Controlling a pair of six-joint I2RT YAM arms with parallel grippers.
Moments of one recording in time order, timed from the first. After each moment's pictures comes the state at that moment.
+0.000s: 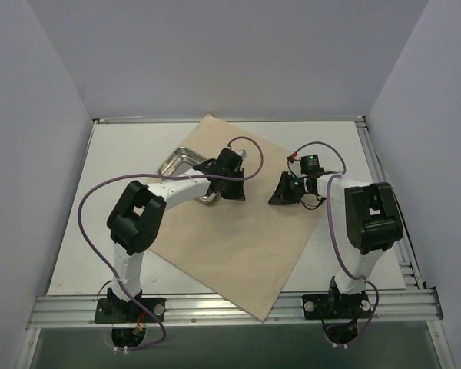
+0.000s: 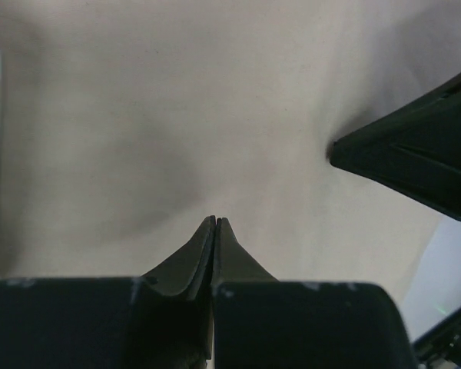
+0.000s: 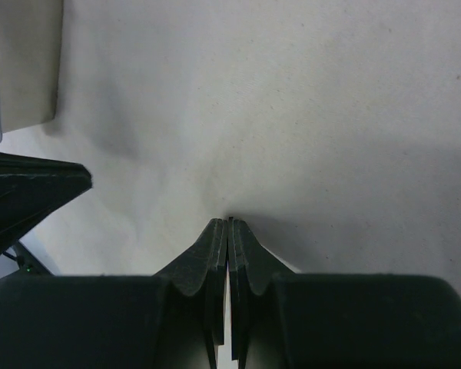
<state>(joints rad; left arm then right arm) -0.70 1.99 1.44 -0.34 0.12 -0.58 0.17 1.80 0.96 -0.19 -0.56 0.39</state>
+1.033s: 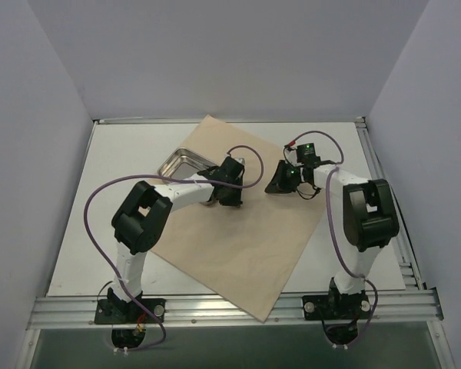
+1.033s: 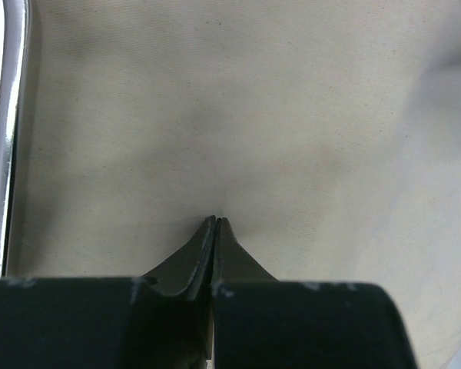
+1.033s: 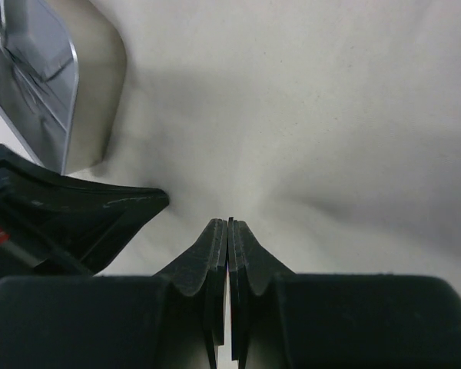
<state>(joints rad) -0.73 2.05 1.42 -0.34 0.00 -0.57 0.18 1.78 1.11 -0.27 -0.50 0.45</state>
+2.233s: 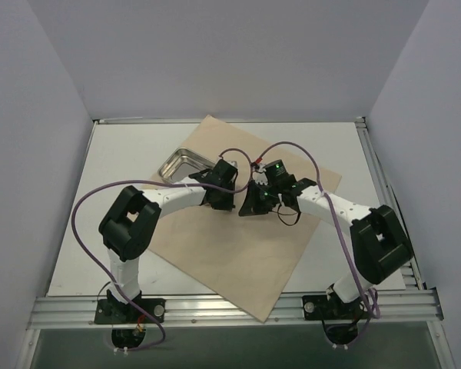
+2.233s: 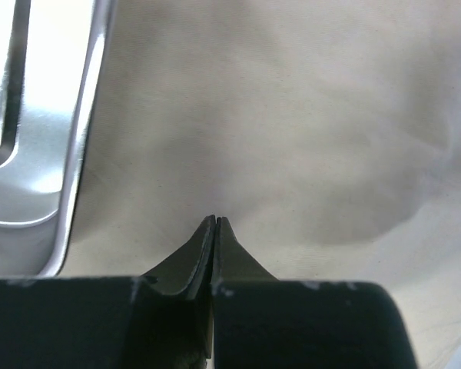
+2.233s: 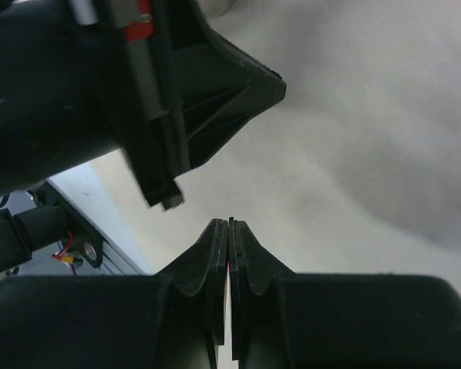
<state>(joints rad) -0.73 1.94 1.31 -0.38 -0.03 -0.57 0.53 1.54 0.96 -0.30 -0.42 0.53</state>
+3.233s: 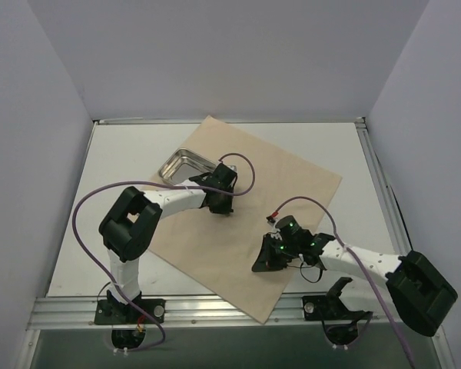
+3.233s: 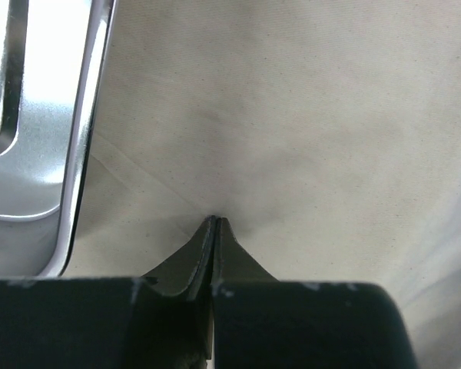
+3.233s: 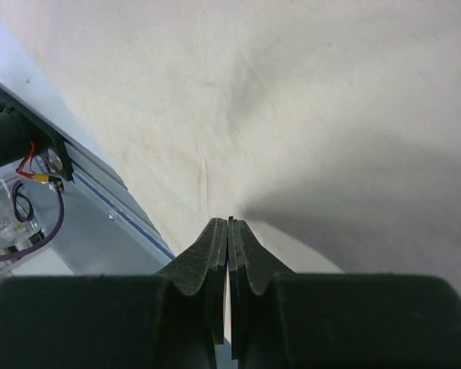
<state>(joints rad) -0.73 1.93 1.27 -0.39 -0.05 -0.56 0.74 1.20 0.34 -0.07 -0.42 0.87</state>
